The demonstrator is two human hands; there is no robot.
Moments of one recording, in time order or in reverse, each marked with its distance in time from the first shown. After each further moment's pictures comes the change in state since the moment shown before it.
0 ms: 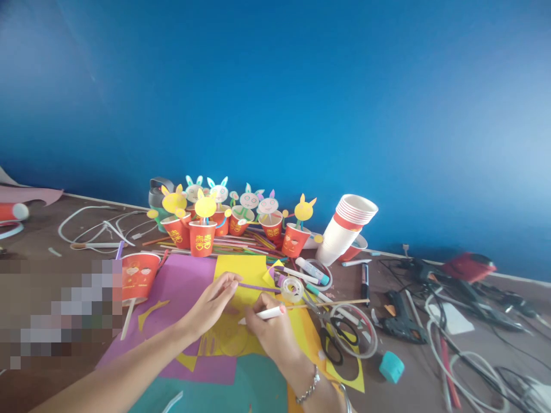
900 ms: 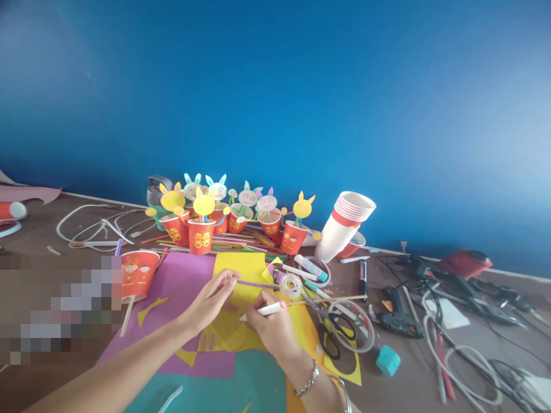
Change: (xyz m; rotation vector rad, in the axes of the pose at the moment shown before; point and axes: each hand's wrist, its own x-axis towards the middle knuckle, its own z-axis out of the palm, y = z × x) left_hand -0.001 0.007 0.000 -0.006 0.012 -0.028; right_hand -0.002 -0.001 -0.004 -0.066 0.019 -0.009
